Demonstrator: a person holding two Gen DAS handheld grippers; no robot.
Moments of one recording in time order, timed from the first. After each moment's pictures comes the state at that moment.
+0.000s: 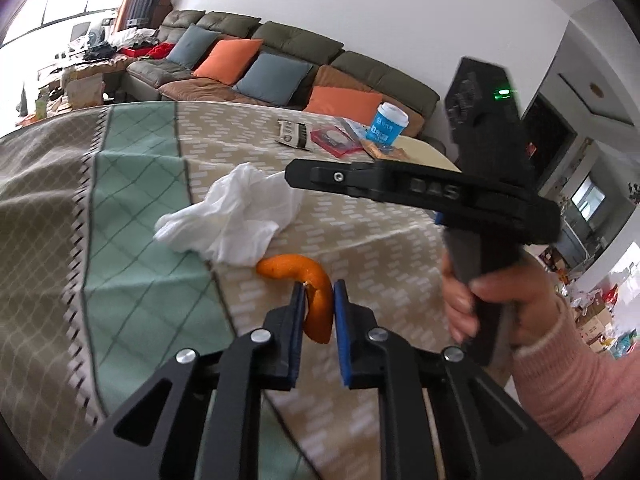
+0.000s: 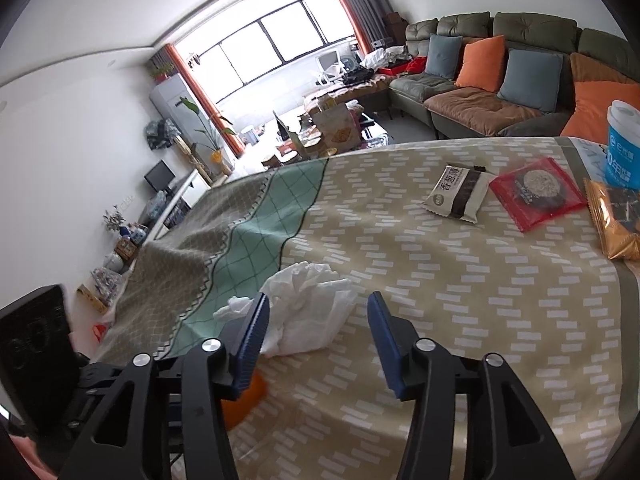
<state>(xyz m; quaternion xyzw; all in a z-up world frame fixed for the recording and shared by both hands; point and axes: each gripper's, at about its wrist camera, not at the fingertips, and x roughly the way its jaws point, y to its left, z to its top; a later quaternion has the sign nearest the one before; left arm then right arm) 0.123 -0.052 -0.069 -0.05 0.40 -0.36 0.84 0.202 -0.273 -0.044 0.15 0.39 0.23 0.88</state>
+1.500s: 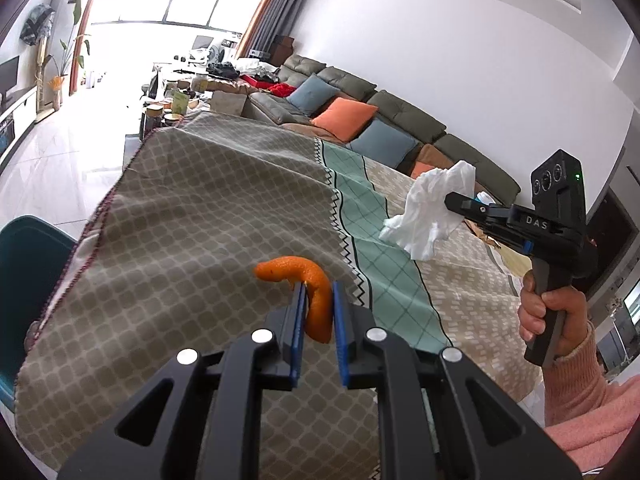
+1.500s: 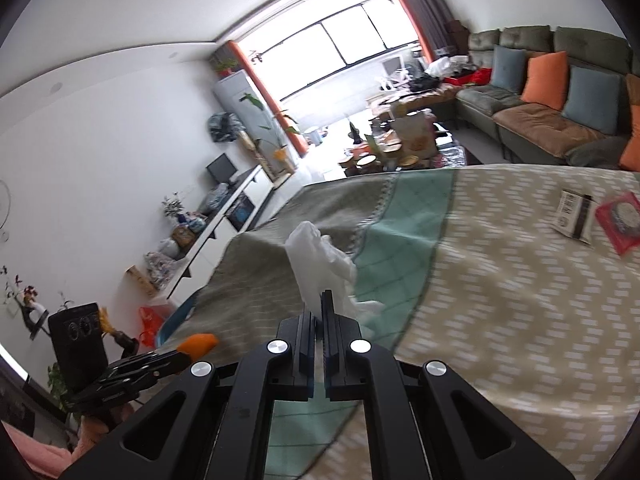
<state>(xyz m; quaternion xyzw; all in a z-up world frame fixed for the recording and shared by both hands) 0.043 0.132 -0.052 -0.14 0.34 -0.18 0.91 0.161 -0.191 0.006 0.15 0.34 0.35 0.86</state>
